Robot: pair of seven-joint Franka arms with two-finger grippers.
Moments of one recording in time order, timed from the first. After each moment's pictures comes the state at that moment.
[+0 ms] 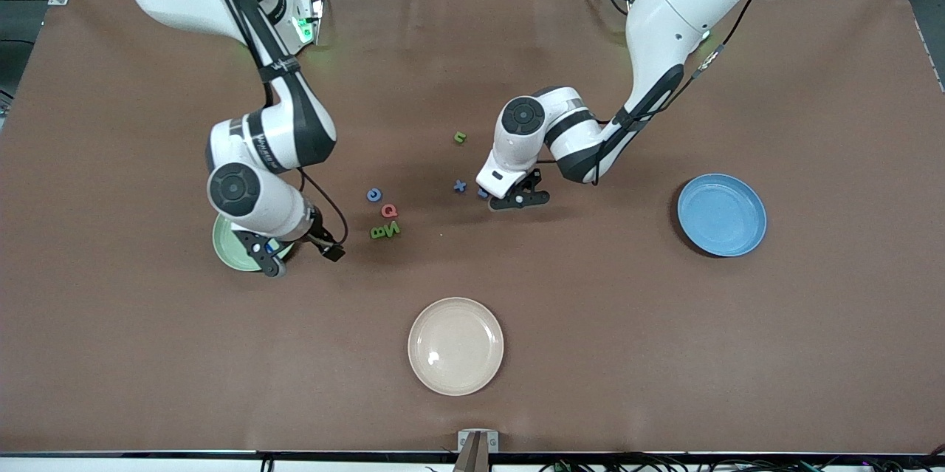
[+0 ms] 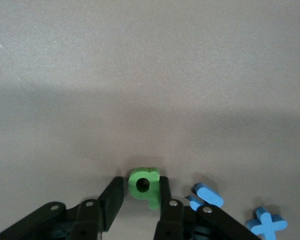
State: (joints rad) left arm -0.27 0.73 -0.55 -1.86 0.52 2.47 -1.24; right arm 0.41 0.46 -0.06 -1.81 0.09 2.19 1.17
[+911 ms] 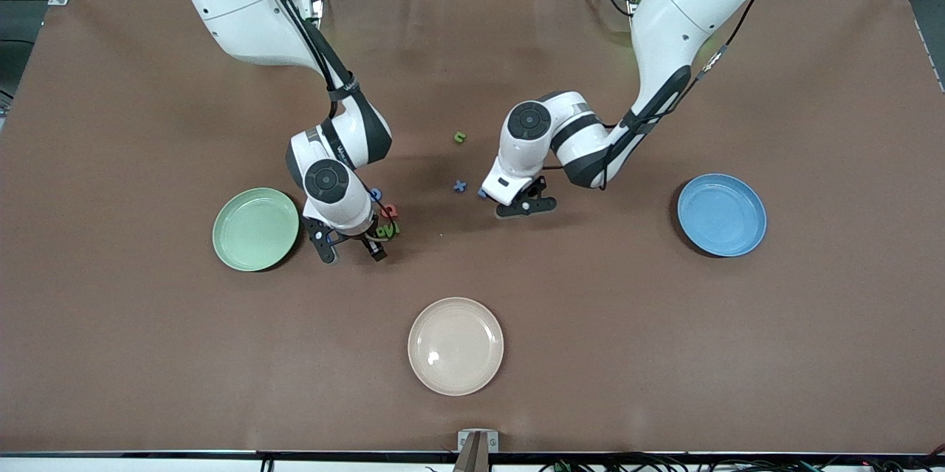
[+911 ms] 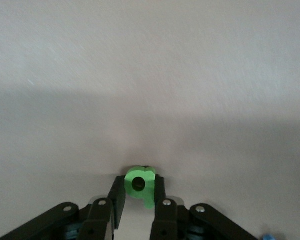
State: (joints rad) left arm -0.24 0.71 -0.53 -1.85 0.53 2.46 -1.24; right arm 0.53 0.63 -0.06 -1.85 0.03 2.46 1.51
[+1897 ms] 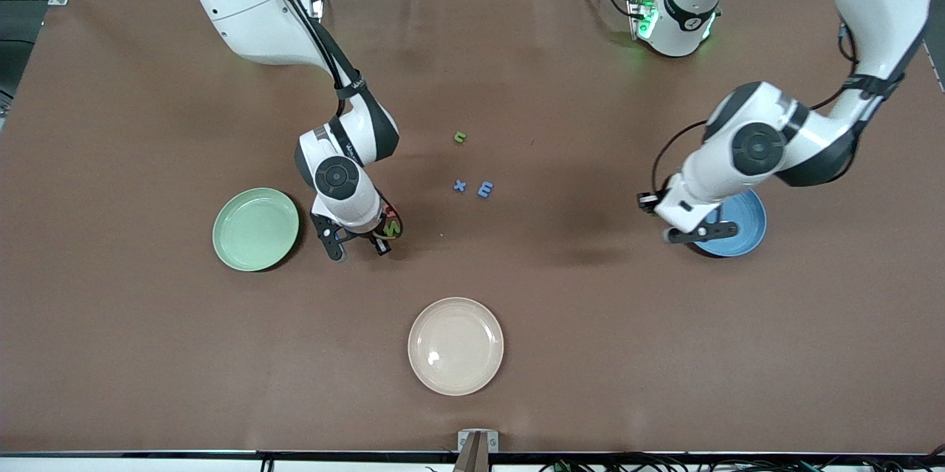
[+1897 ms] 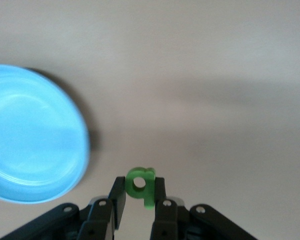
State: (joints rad) left arm 0.89 0.57 -1.18 -2.06 0.54 2.08 -0.69; right arm 0.56 0.64 -0.06 -1.84 0.02 2.47 1.55
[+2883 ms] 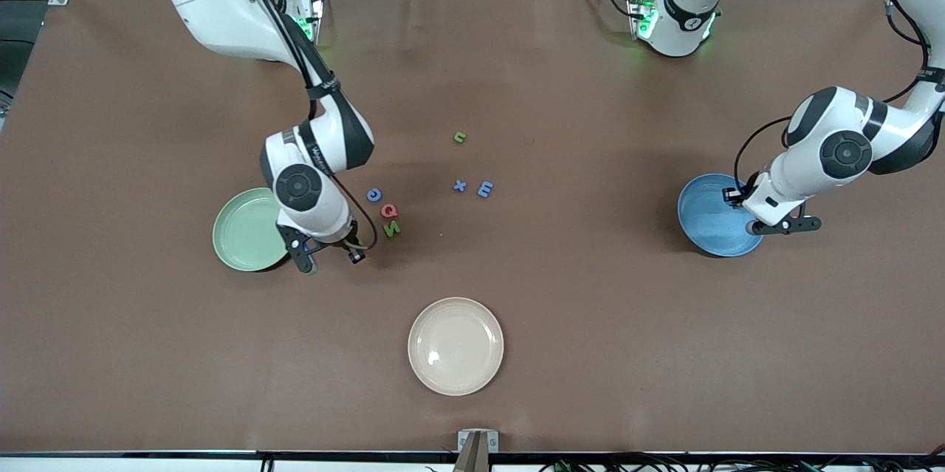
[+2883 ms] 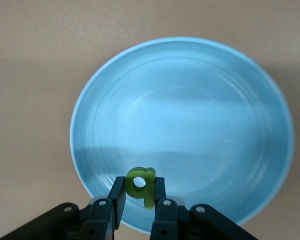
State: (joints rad) left arm 1.18 0.65 -1.12 -2.20 0.84 2.15 -0.55; right arm 0.47 0.55 -0.08 -1.82 0.03 2.33 1.36
